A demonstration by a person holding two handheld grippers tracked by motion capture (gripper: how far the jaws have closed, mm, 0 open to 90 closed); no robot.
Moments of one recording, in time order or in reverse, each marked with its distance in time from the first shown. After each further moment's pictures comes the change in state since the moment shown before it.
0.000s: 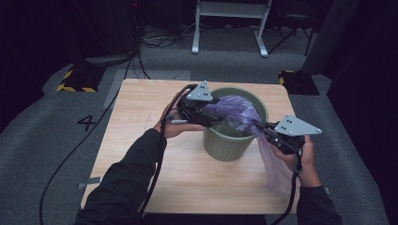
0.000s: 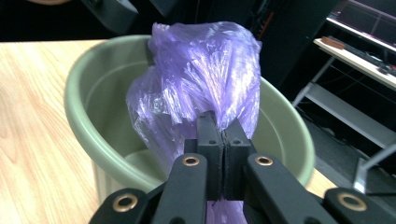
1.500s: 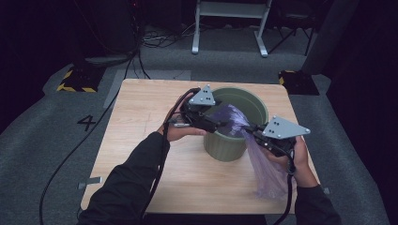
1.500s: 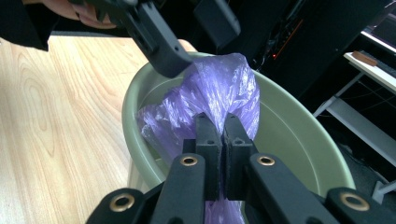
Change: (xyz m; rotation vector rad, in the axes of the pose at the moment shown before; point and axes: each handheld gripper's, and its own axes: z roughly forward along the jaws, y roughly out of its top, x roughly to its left) left arm -0.012 0.000 0.007 -0.044 -0.042 0.032; right arm 0.023 0.026 0.007 0.014 0.100 -0.093
